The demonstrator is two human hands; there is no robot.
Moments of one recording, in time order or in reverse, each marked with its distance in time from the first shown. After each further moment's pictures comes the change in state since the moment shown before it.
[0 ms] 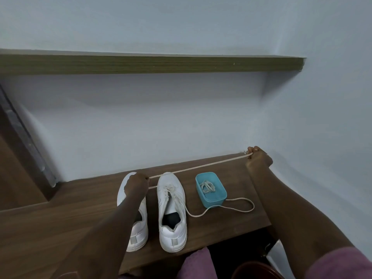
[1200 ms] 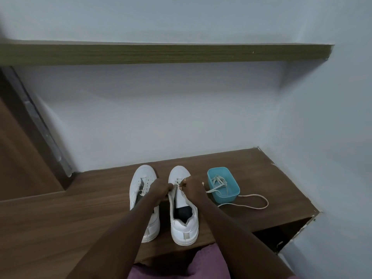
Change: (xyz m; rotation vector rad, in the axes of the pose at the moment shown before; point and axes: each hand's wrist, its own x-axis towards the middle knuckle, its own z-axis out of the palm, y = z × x) left_hand -0.022 0.004 0.029 -0.599 -0.343 -0.221; right_hand -0.111 0.176 0.090 -1.292 -0.783 -0.493
